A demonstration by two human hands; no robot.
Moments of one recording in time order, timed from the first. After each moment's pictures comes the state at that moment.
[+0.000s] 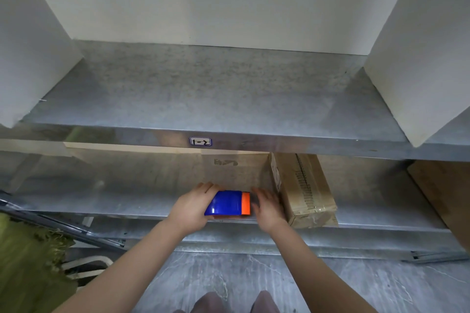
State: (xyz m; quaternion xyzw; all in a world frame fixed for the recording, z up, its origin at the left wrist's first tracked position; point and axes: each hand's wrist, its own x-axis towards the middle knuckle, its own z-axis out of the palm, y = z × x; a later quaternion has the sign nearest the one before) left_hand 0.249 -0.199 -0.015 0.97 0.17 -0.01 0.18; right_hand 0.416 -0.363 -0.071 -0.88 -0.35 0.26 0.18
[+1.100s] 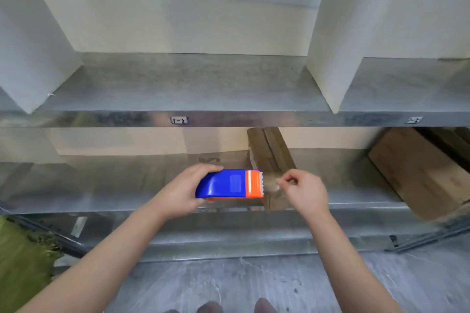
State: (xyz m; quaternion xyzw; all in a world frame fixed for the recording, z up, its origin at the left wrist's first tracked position) left_hand 0.235 -0.235 0.068 0.94 0.06 0.09 0.31; right_hand 0.420 -0.483 0.091 -0.93 -0.20 0.11 0.29
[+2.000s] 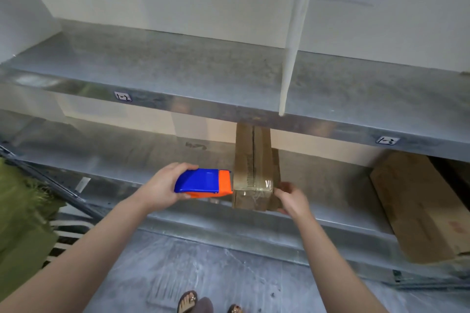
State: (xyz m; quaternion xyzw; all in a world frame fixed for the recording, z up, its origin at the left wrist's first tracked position) left_hand 0.273 -0.306 0.045 0.92 0.26 0.05 0.28; right_hand 0.528 -0.526 0.011 -0.84 -0.12 0.36 0.40
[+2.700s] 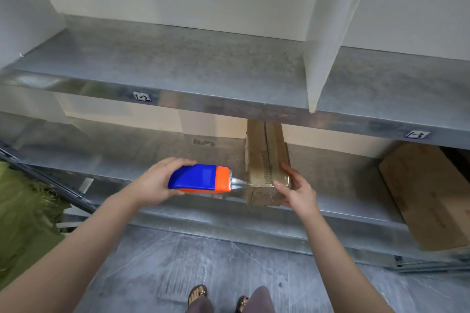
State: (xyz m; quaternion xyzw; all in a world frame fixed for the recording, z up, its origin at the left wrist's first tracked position) left_hand 0.231 -0.260 0.052 0.94 0.21 0.04 0.28; right_hand 0.496 -0.516 0.009 -0.78 -0.19 0.30 0.51
